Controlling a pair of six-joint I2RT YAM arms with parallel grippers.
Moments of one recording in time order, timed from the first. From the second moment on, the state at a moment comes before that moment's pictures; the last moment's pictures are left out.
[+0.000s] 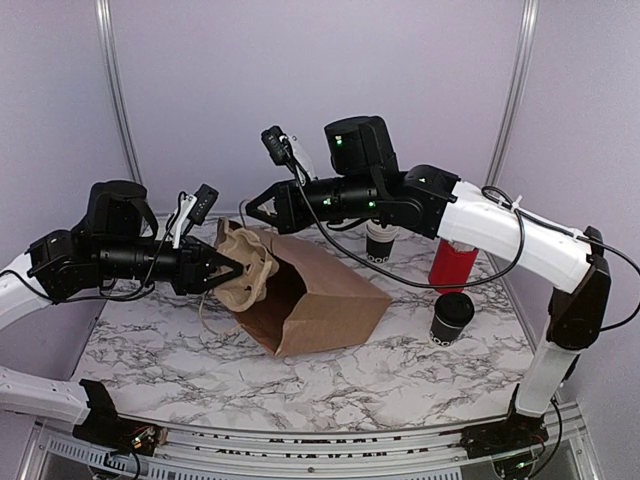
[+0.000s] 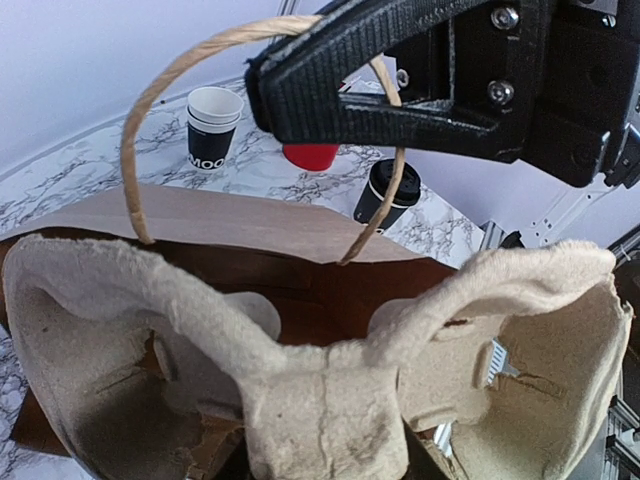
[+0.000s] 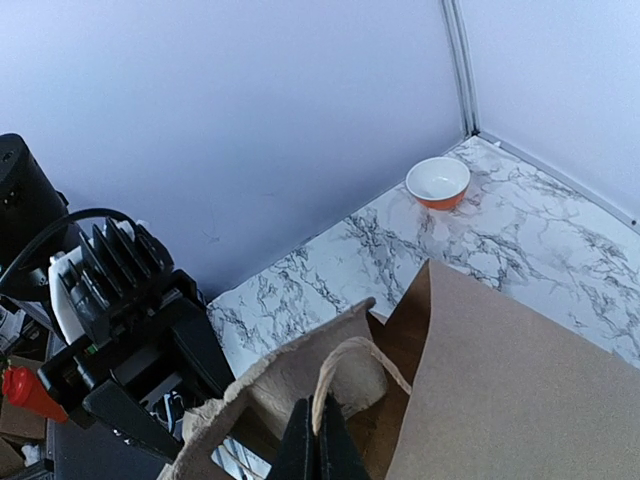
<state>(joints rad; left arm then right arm) -0.82 1.00 1.05 -0.51 0.29 -0.25 1.03 1.78 1.85 -0.37 -0.25 0.32</state>
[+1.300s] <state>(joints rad) -0.93 1.27 1.26 -0.66 -0.07 -0.16 1.00 1.77 1.91 -0.22 -0.45 0.51</state>
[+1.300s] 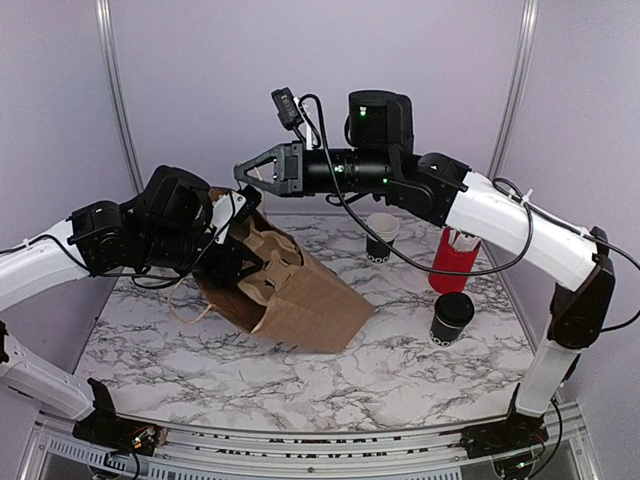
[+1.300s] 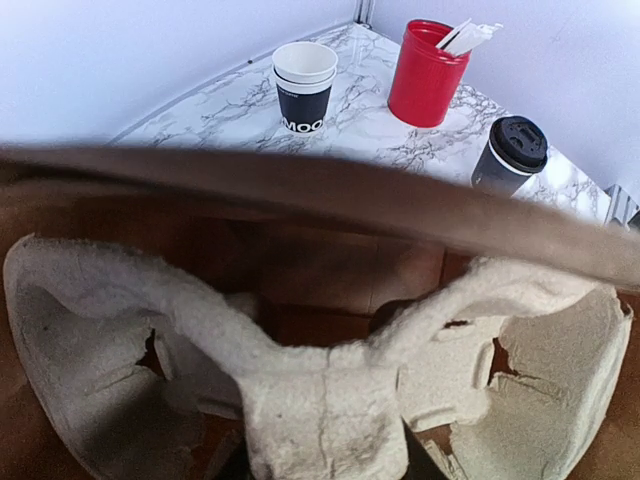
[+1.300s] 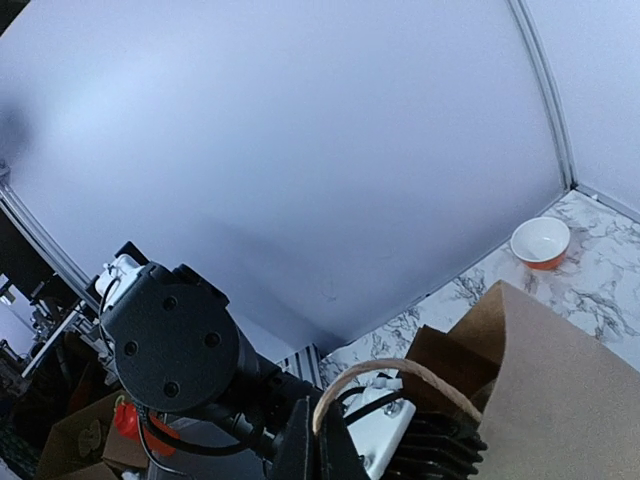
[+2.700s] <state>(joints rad) -0.94 1.69 1.74 -1.02 -0.13 -0.04 0.72 1.82 1.33 1.05 -0.74 1.48</state>
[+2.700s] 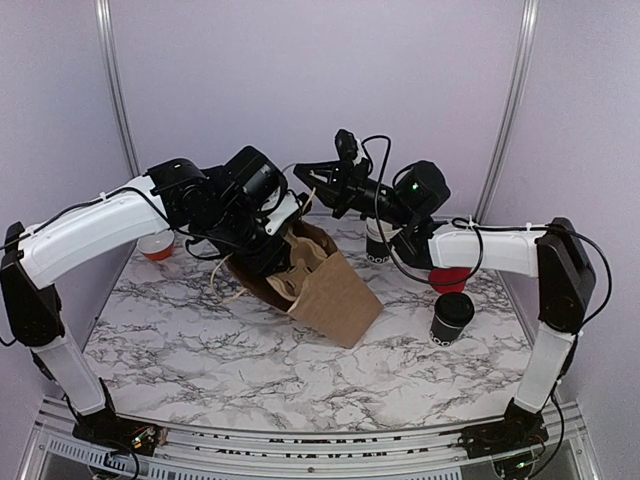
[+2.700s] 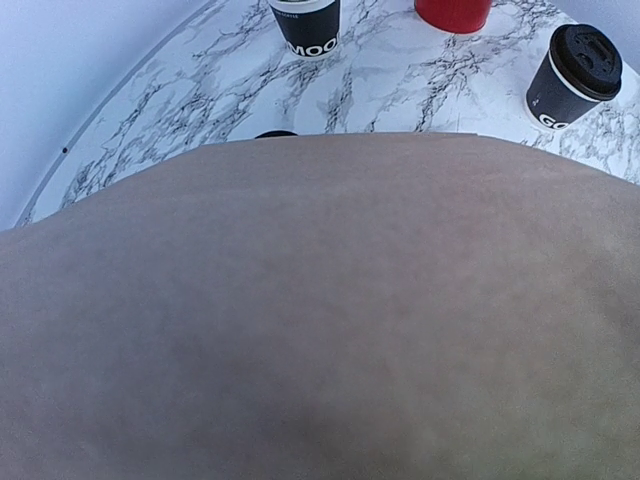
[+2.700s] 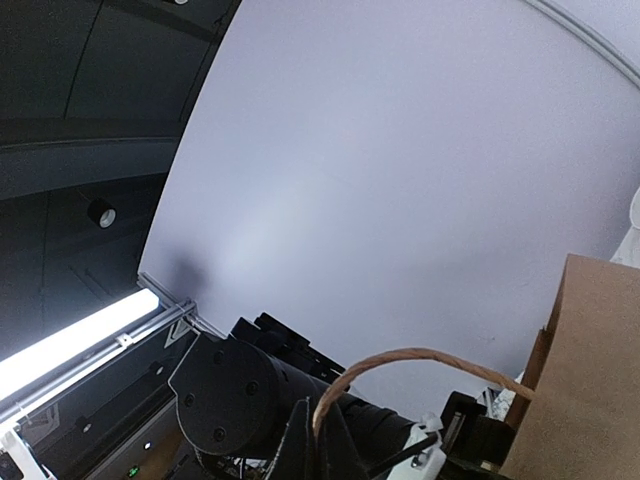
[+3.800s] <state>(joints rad) -0.93 1.76 1.83 -1.01 -0.10 -0.07 0.68 1.82 1.28 1.12 -0.74 1.53</state>
